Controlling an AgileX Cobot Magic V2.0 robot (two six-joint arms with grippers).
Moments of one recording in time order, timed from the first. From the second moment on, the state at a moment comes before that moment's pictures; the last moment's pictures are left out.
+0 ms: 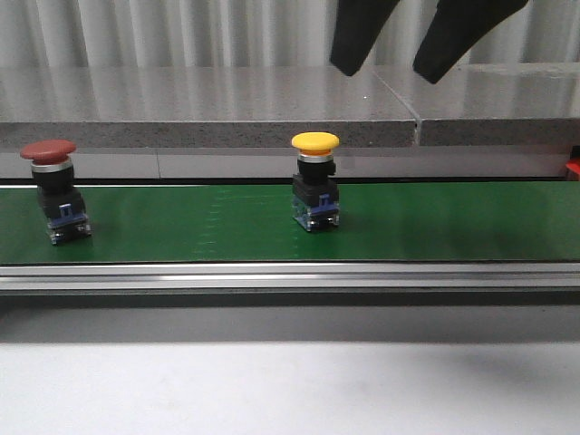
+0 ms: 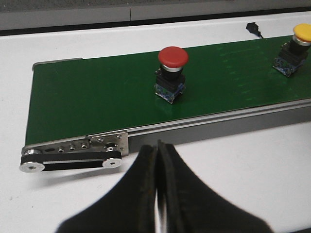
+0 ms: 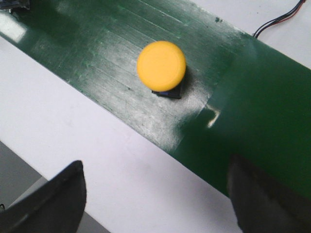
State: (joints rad) left arm -0.17 0.34 -0.59 -0.08 0.85 0.07; right arm 0.48 1.57 -1.46 0.18 1.07 -0.07
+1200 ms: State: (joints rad) left arm -0.17 0.34 -0.59 -0.08 0.85 0.07; right arm 0.48 1.77 -1.51 0.06 0.96 -0.12
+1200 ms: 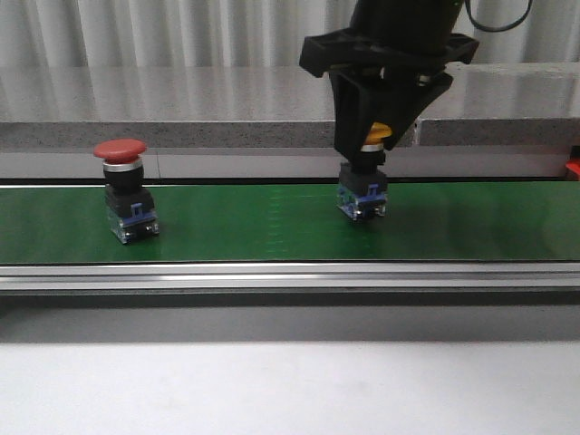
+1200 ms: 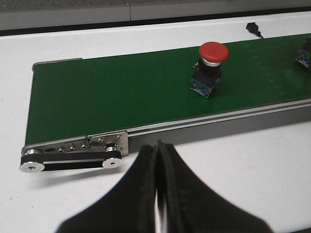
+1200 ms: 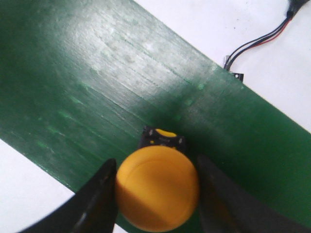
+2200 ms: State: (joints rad) left arm -0.17 0.34 -0.59 -0.08 0.85 0.07; right arm 0.05 1.40 -1.51 0.02 1.18 0.11
